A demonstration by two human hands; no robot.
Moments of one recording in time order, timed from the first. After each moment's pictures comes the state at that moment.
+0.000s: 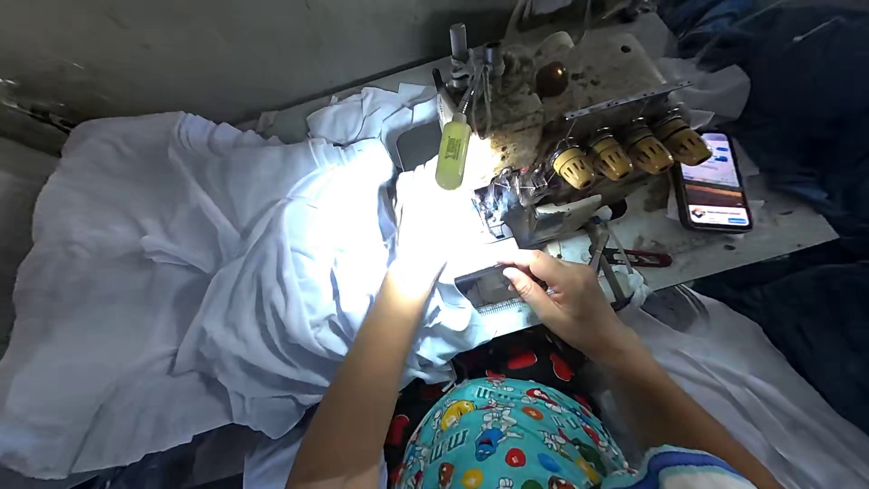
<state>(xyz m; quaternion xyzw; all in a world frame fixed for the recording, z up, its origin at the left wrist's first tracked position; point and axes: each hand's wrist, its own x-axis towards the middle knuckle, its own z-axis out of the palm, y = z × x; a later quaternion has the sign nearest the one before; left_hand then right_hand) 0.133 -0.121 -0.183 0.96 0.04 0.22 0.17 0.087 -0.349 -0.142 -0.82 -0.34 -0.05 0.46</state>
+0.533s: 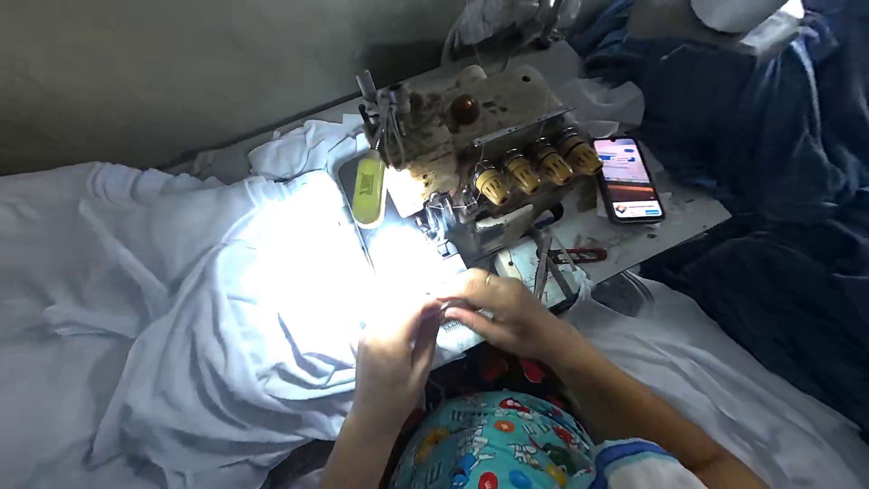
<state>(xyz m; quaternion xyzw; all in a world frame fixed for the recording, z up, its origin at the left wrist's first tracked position) 0.000 -0.168 -0.119 0.90 -0.06 0.20 0.37 0.089 -0.349 -0.142 -0.74 -0.44 -0.04 0.50</state>
